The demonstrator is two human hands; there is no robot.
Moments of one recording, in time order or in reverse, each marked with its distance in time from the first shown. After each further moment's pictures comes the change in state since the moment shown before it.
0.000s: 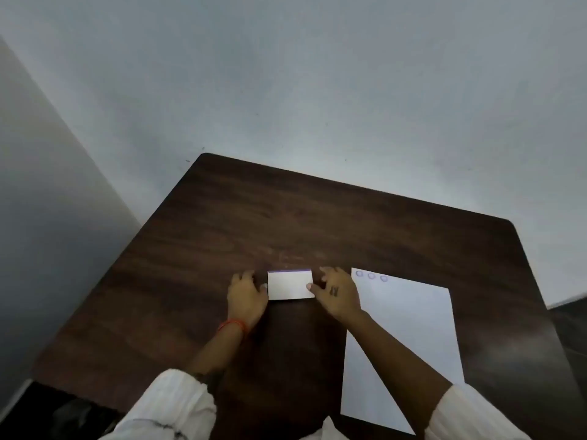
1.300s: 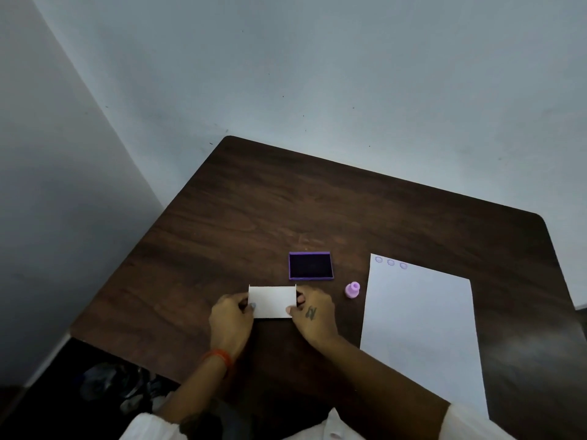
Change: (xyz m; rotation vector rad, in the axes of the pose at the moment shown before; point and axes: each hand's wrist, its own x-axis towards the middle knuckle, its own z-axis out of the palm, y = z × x) left_hand -0.060 -0.064 -0.027 -0.026 0.102 -0.030; right_hand -0.062 -0.037 0.059 0.126 -0.086 -0.059
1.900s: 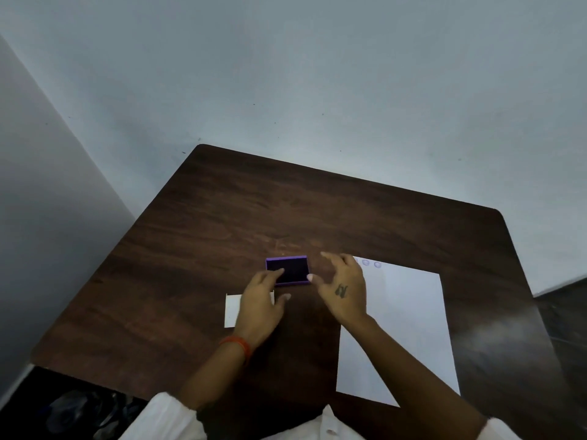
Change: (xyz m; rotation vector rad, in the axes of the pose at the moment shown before) left_hand 0.000 0.070 0.032 -0.062 -0.178 0.359; right_hand 0.011 0.018 -0.078 -0.047 0.354 0.007
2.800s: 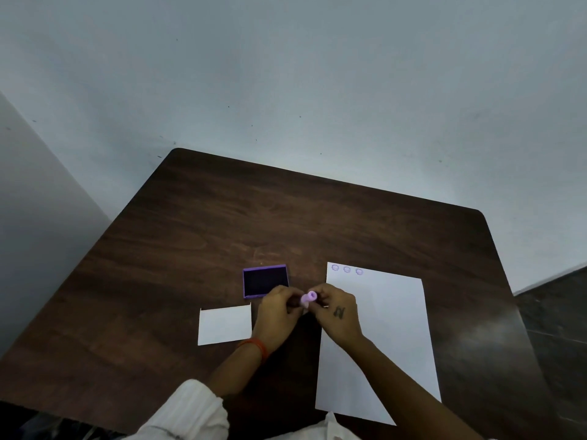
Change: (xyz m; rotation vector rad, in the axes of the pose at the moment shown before) left_hand 0.027 0.016 0.067 -0.108 -0.117 0.036; right_hand 0.004 0.052 0.002 0.223 -0.143 0.068
